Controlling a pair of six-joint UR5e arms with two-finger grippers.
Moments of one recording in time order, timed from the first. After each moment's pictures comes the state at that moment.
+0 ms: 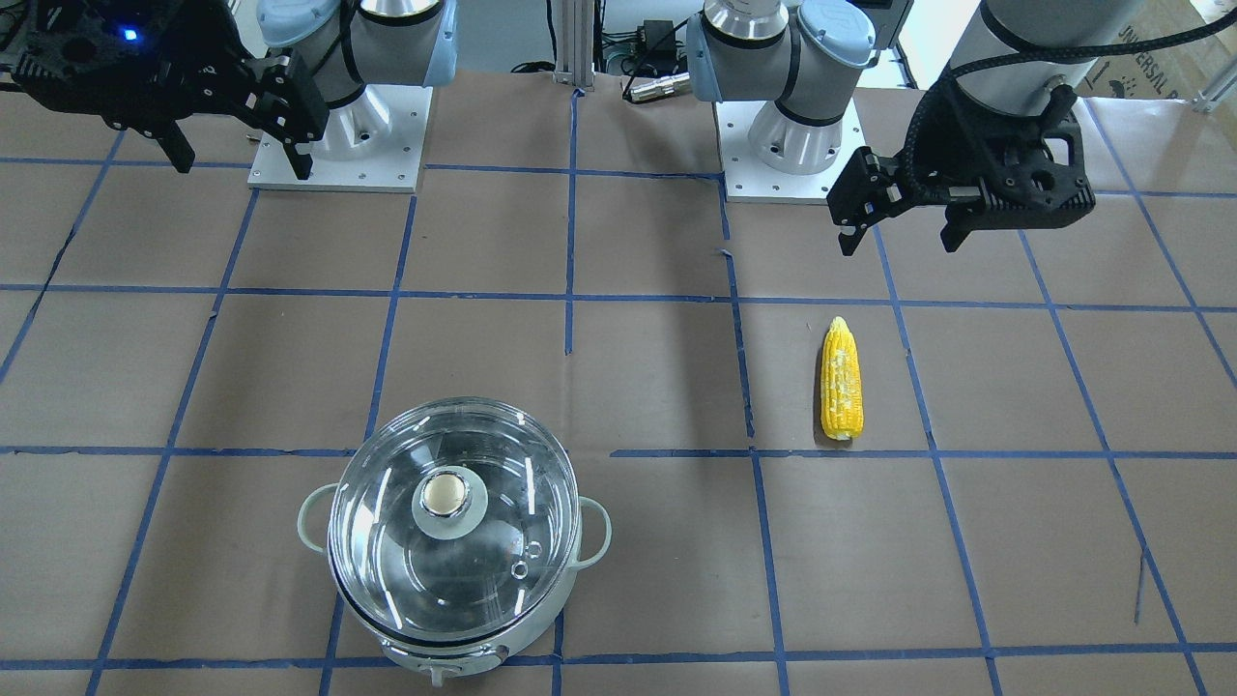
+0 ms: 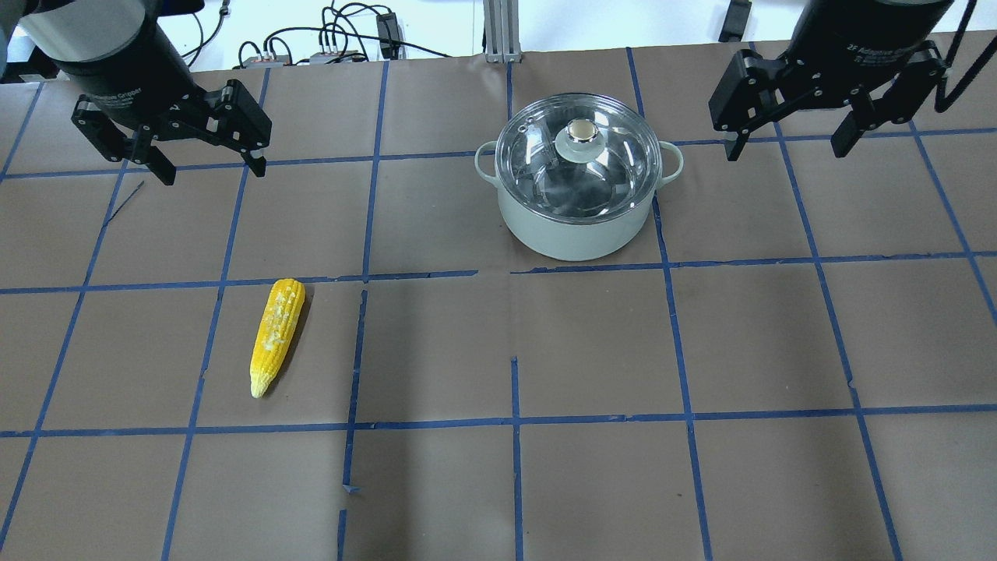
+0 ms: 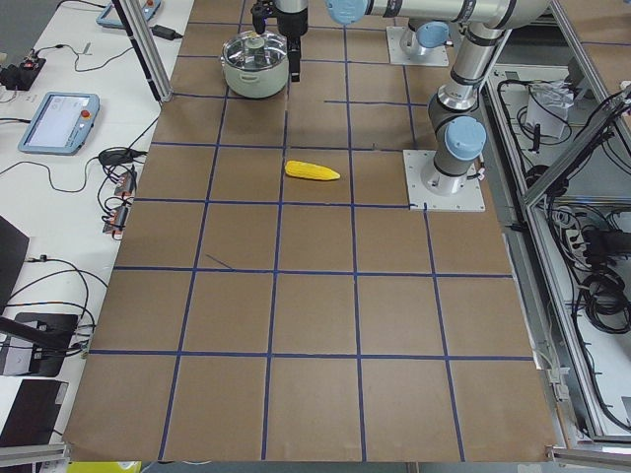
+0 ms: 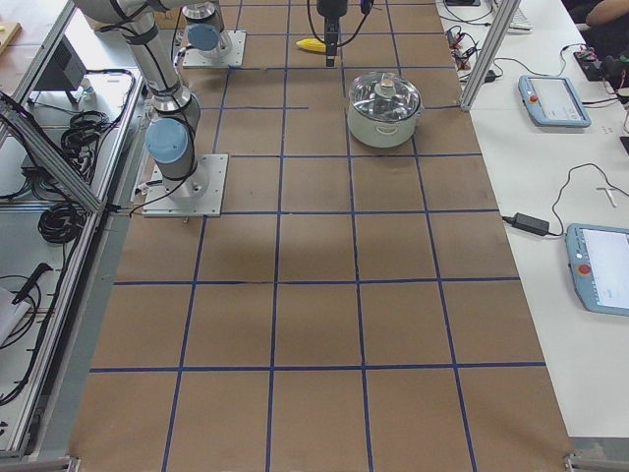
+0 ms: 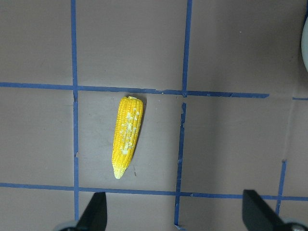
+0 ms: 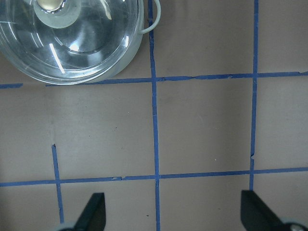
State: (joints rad) left arm -1.49 -1.59 -1.47 -1.67 1.58 0.02; right arm 1.56 -1.62 1.44 -1.40 -1.59 0.02
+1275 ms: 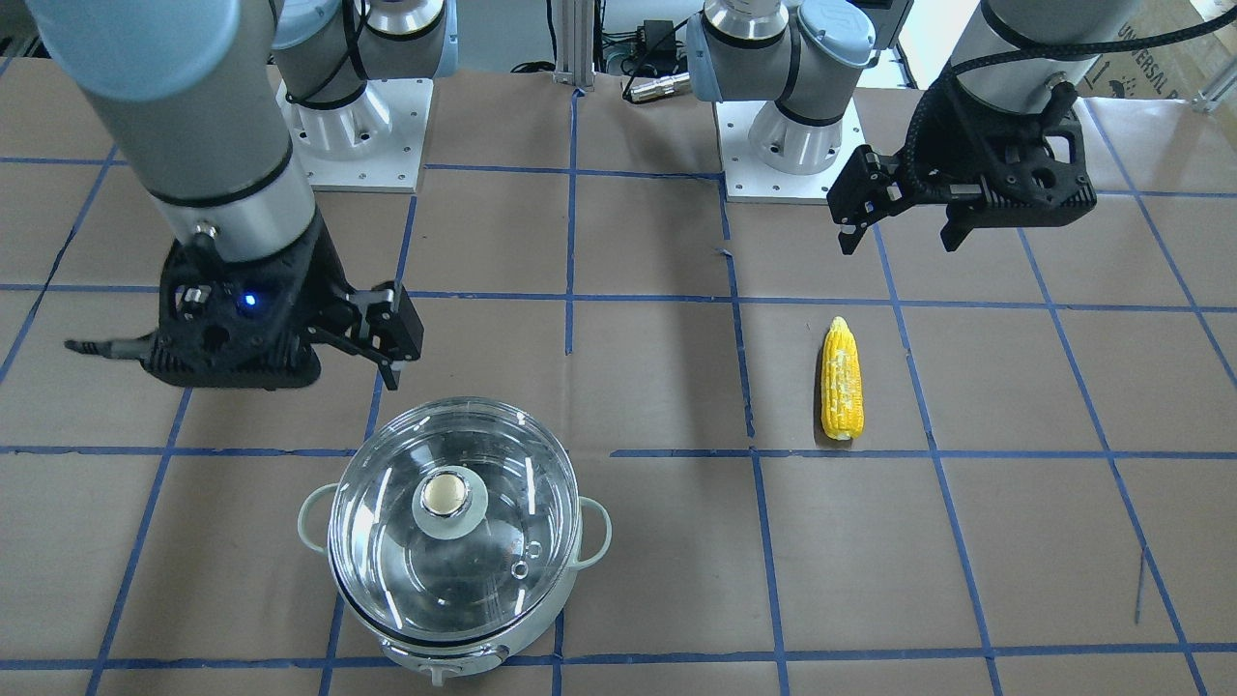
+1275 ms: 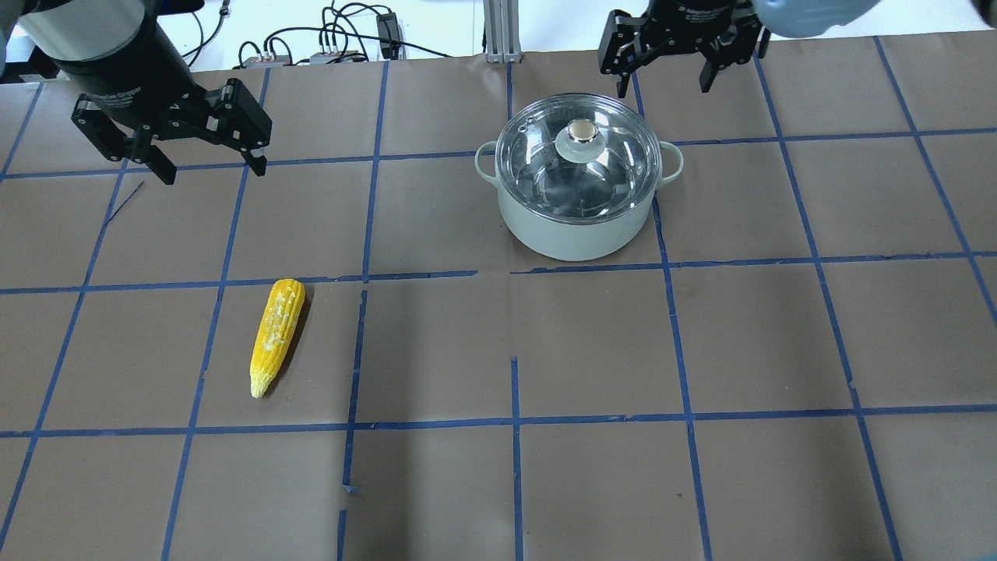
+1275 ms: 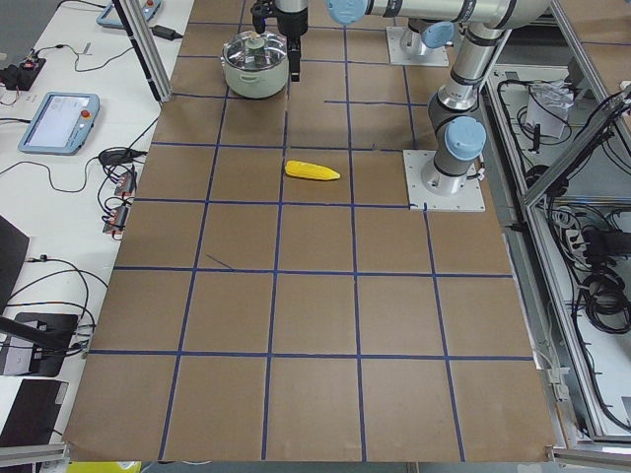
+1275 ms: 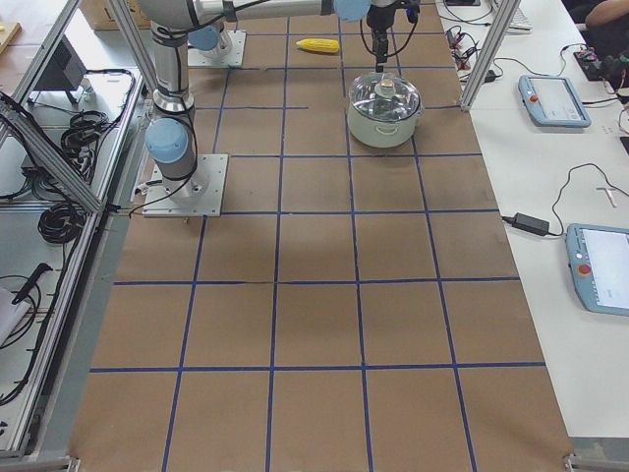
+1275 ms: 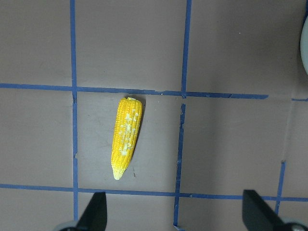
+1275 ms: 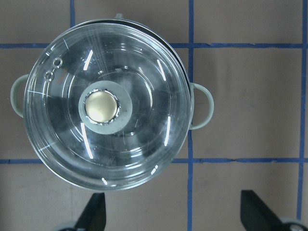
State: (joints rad) left arm -1.49 -1.59 -1.47 -1.67 1.58 0.02; right arm 1.69 -1.25 1.25 -1.66 -1.59 0.10
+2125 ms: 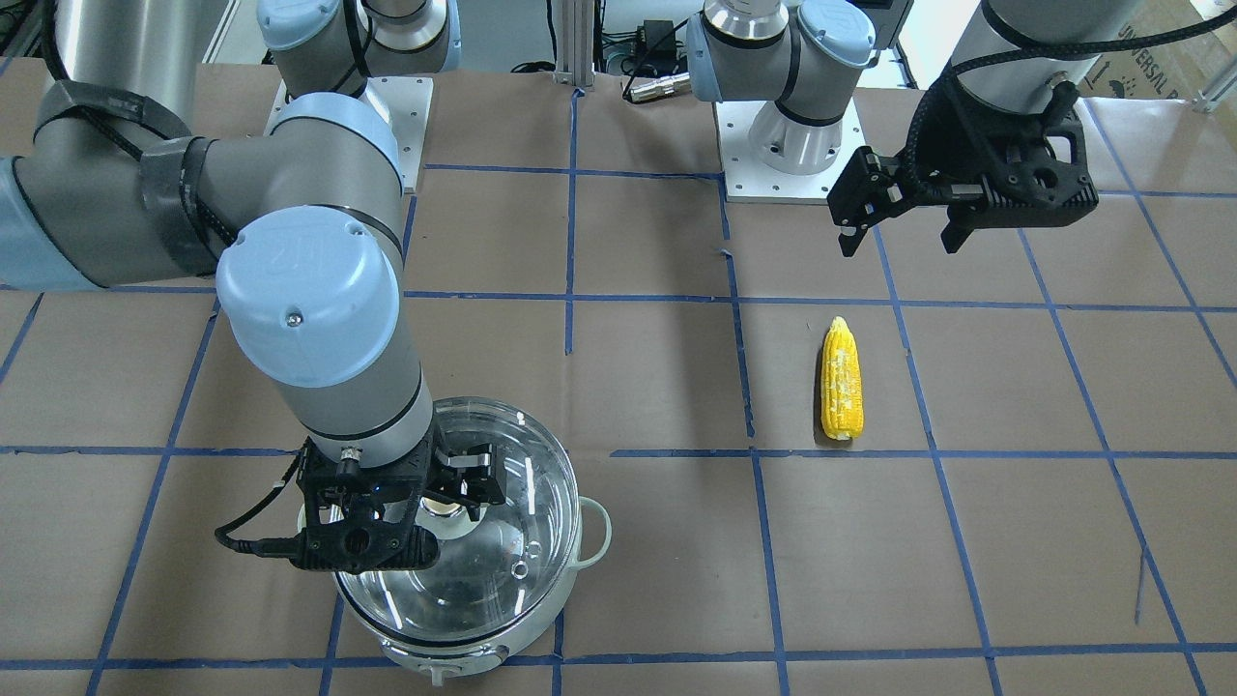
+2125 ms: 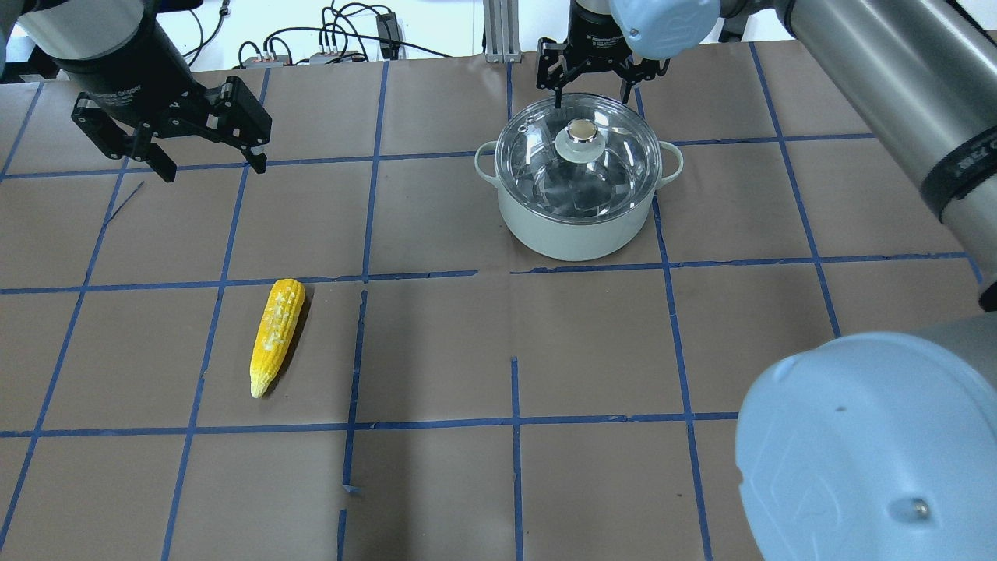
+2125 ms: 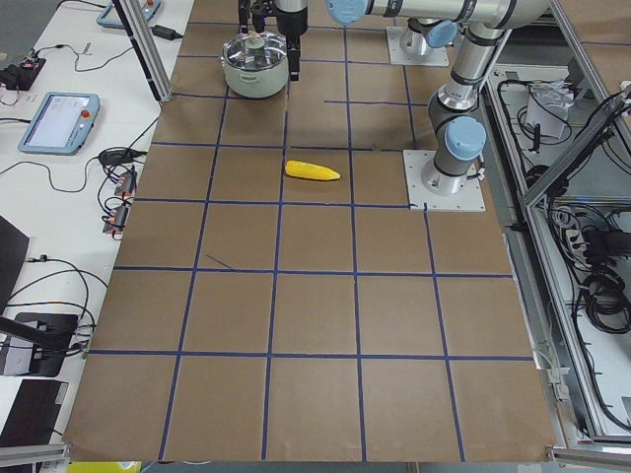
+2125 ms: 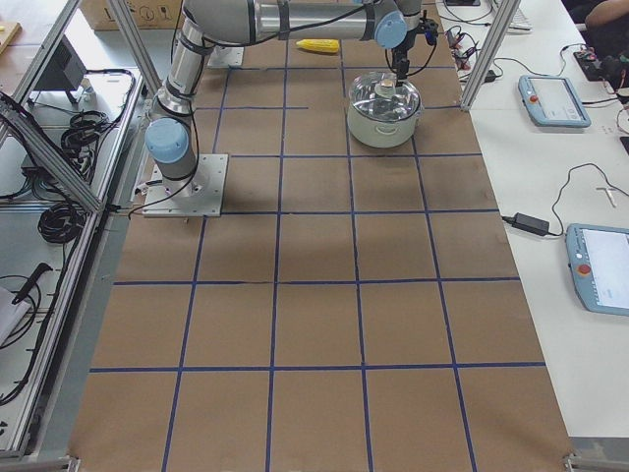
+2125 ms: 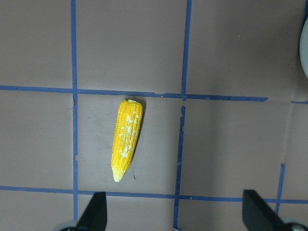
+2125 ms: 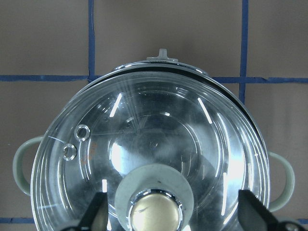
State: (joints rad) left arm -1.49 -1.59 -1.47 -1.66 1.58 0.02; right arm 1.75 -1.02 1.14 -1.76 -1.59 0.16
